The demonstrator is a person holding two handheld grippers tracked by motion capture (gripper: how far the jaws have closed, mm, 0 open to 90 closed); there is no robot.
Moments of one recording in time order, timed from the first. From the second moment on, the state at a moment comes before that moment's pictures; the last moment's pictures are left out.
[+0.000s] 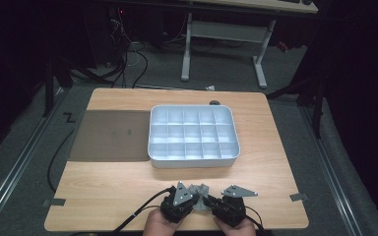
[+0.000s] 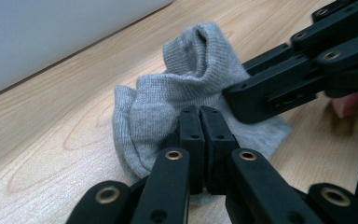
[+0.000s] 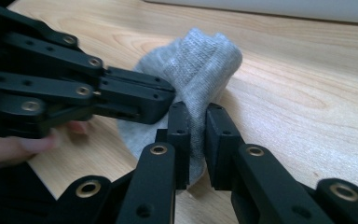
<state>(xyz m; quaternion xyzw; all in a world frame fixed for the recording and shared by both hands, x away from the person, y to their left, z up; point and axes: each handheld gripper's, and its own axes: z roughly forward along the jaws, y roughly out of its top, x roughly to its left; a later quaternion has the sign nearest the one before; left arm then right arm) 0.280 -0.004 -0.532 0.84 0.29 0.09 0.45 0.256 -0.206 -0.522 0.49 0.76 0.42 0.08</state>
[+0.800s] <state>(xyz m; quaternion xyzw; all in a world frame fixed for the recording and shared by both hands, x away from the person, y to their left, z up) 0.281 -0.005 -0.533 0.84 0.29 0.09 0.44 0.262 -0.214 -0.524 0.49 0.78 0.37 0.13</state>
